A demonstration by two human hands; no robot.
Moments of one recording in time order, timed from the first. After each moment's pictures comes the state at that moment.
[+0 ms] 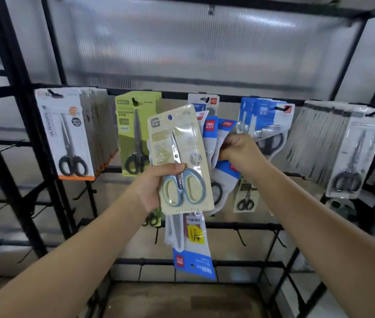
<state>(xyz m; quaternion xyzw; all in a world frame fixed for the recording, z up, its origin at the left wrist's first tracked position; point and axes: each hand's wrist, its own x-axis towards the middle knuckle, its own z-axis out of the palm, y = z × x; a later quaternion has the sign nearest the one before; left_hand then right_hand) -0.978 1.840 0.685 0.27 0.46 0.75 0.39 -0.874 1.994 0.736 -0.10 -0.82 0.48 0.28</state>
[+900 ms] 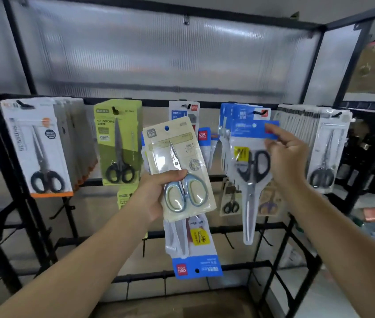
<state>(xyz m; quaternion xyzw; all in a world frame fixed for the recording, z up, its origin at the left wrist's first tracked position) -0.969 1.862 0.684 0.24 0.46 0.76 0.38 -0.825 2.041 0.723 -0.24 -0.63 0.45 0.58</state>
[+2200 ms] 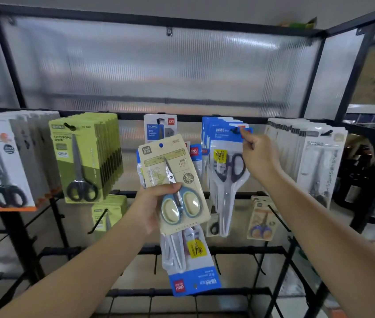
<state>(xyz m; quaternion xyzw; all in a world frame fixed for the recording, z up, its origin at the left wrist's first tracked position) -0.939 1.955 0.685 0.19 0.47 0.79 0.35 -0.839 2.152 0.752 -0.26 -0.83 0.25 0.42</state>
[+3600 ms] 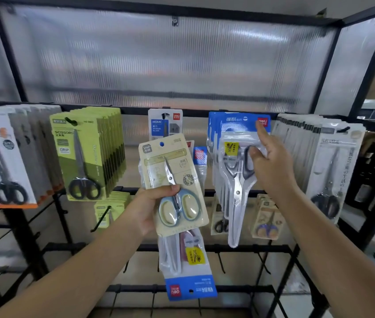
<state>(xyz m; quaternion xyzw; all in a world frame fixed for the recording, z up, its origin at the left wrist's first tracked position) -0.960 1.948 0.672 0.22 0.46 0.77 0.38 -0.824 2.130 0.736 -0.18 -0.81 0.32 0.47</state>
